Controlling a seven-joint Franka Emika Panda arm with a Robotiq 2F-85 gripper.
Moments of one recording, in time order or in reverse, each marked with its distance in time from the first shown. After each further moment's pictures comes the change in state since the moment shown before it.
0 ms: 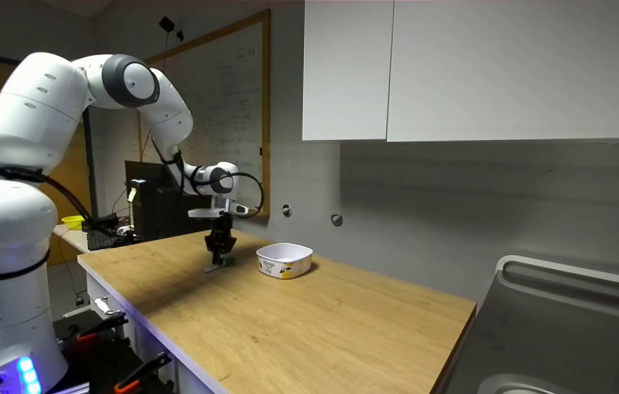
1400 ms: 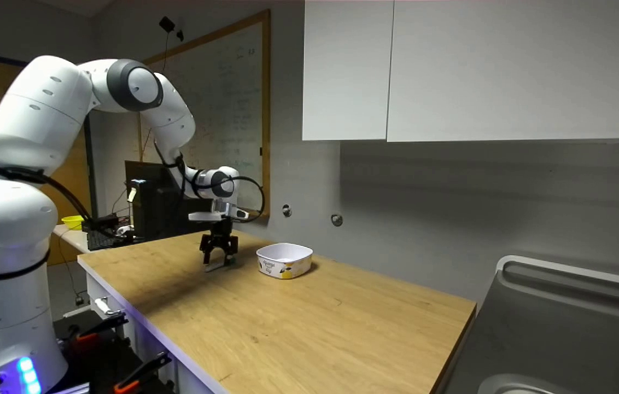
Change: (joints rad) arm 0.000 0.034 0.000 0.014 -0.003 -0.033 -0.052
